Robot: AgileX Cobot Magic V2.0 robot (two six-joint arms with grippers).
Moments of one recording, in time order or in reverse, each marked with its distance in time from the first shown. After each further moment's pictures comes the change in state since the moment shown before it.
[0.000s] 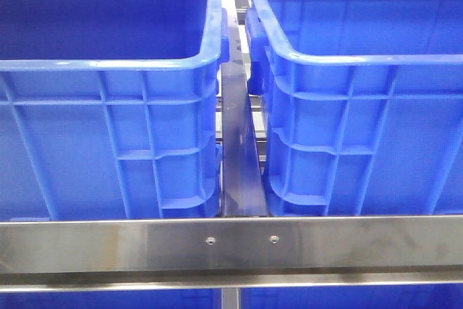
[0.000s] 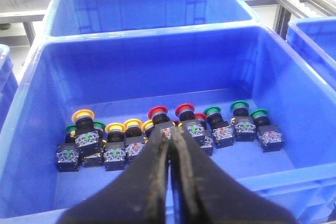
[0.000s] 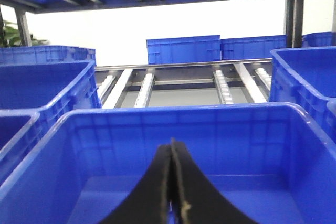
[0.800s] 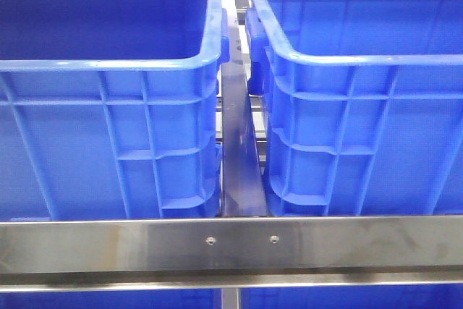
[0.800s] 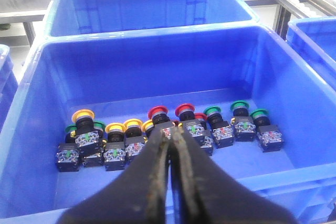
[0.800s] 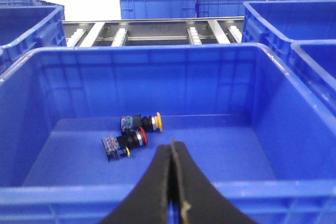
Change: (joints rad) left arm 0.000 0.000 0.000 0.000 0.000 0.000; right arm 0.000 -0.255 0.143 -1.311 0.140 1.257
